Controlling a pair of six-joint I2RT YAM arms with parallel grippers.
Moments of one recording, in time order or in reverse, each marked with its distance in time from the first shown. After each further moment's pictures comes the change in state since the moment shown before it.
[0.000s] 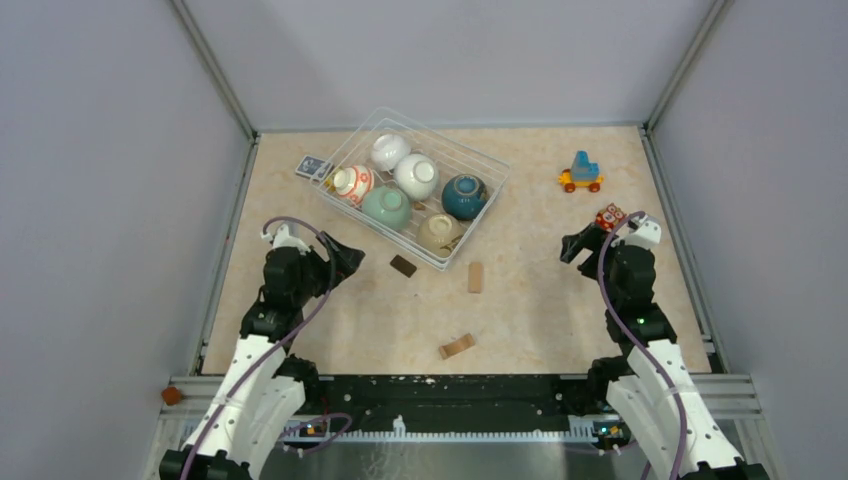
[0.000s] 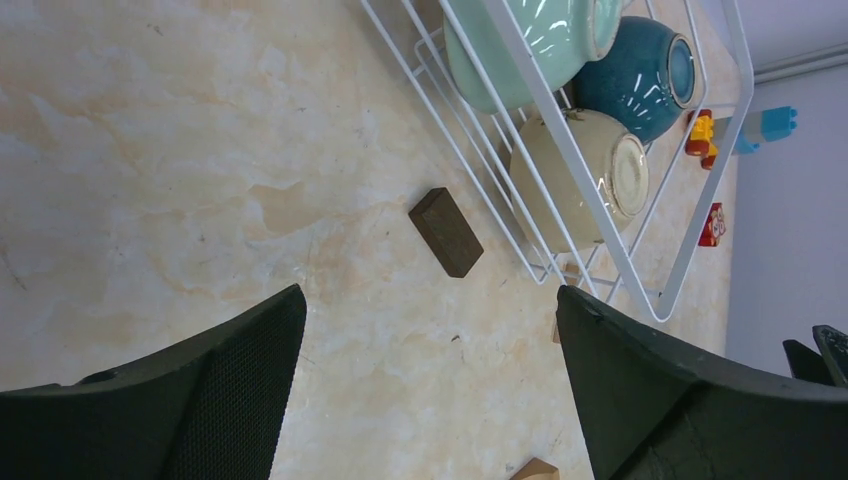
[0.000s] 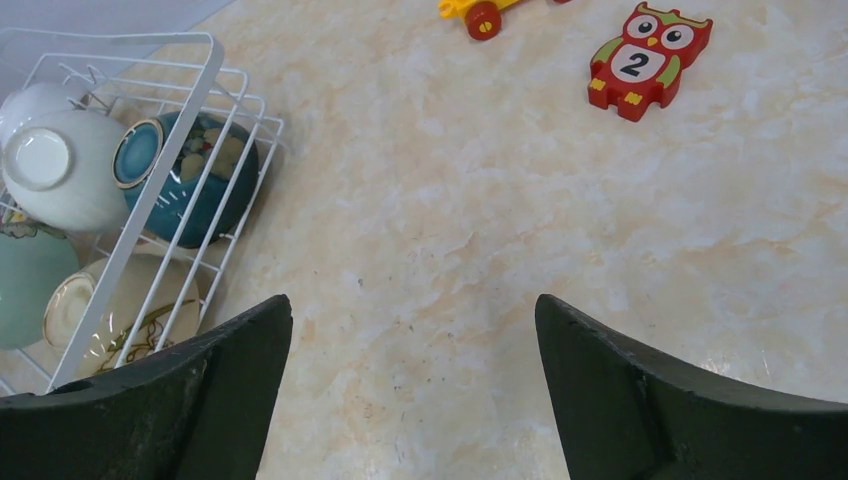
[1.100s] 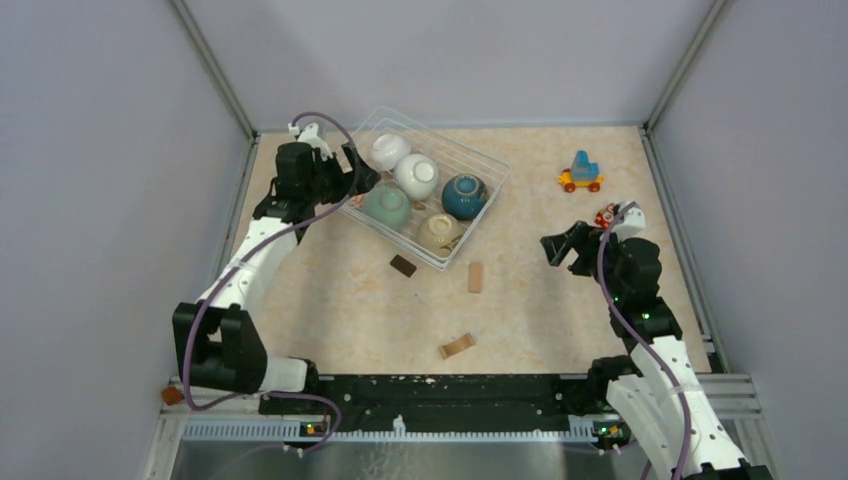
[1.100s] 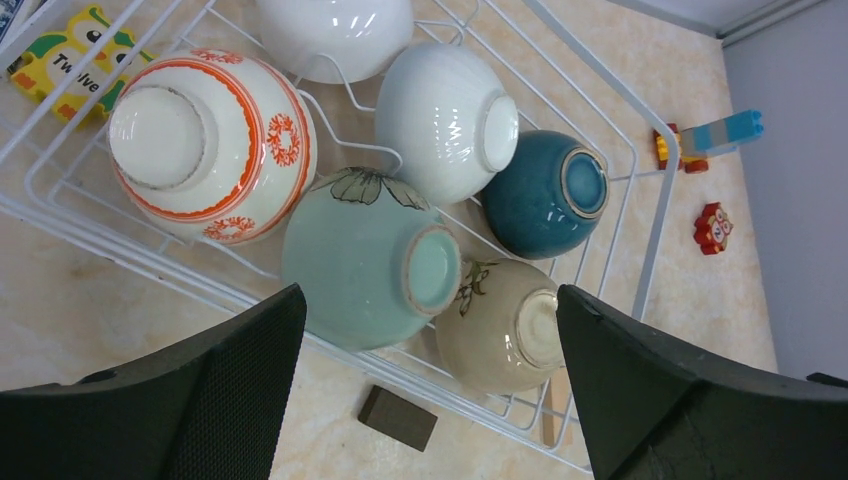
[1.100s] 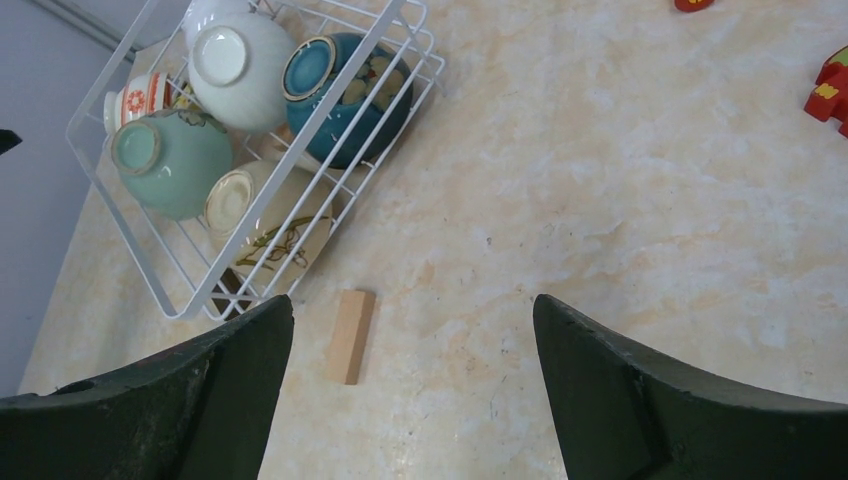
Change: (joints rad) left arm 0.000 0.665 0.641 0.094 0.140 0.291; right arm 0.000 0.018 0.080 -0.029 -0.320 -0.023
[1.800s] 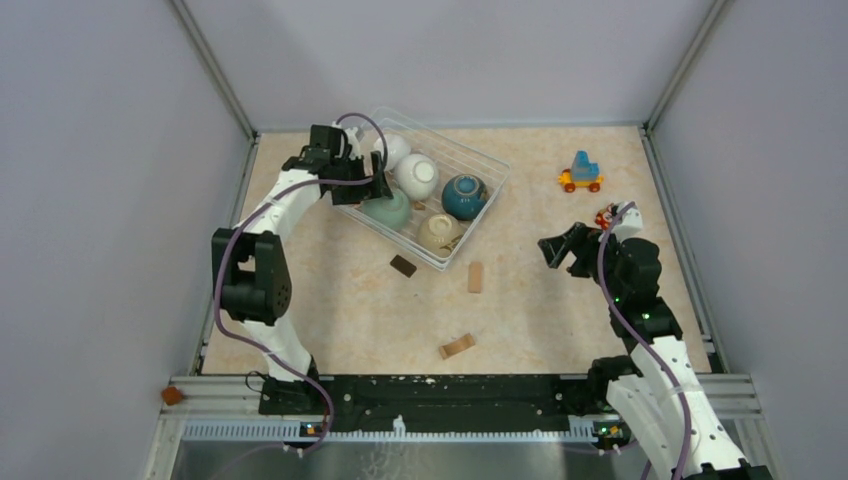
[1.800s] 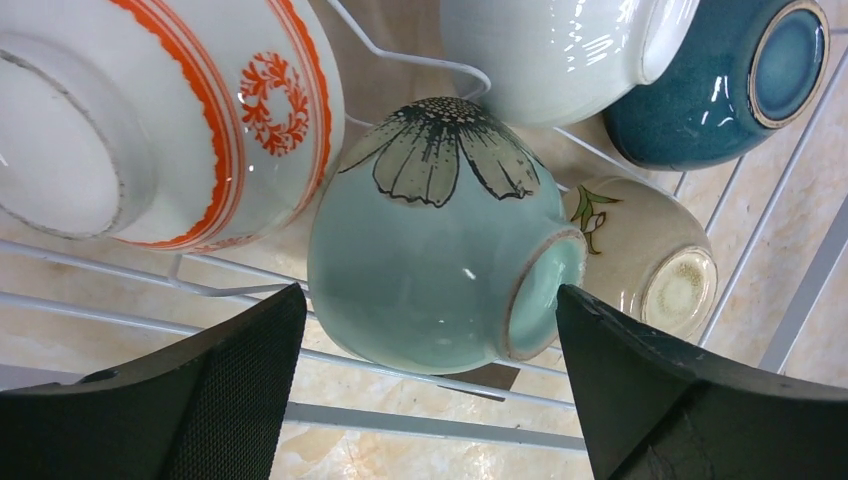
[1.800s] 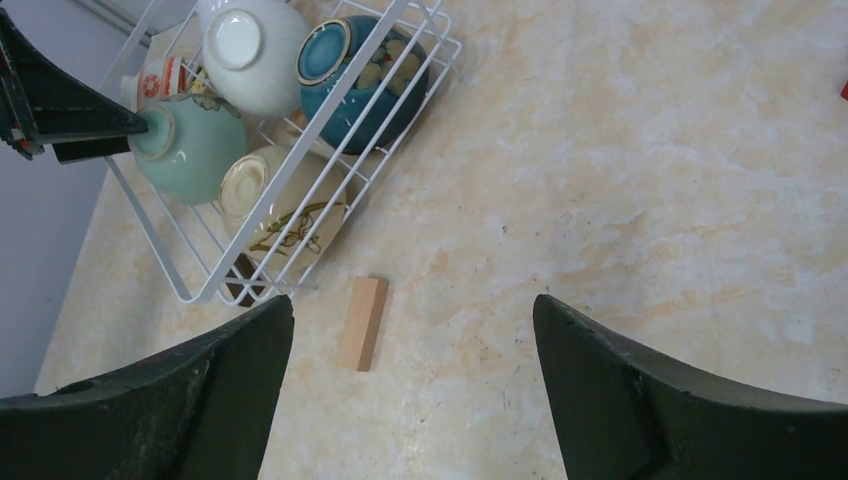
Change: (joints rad) left arm -0.017 0.455 0.378 -0.391 0.053 0.237; right arm 0.000 0.000 0.001 -0.016 -0.040 0.010
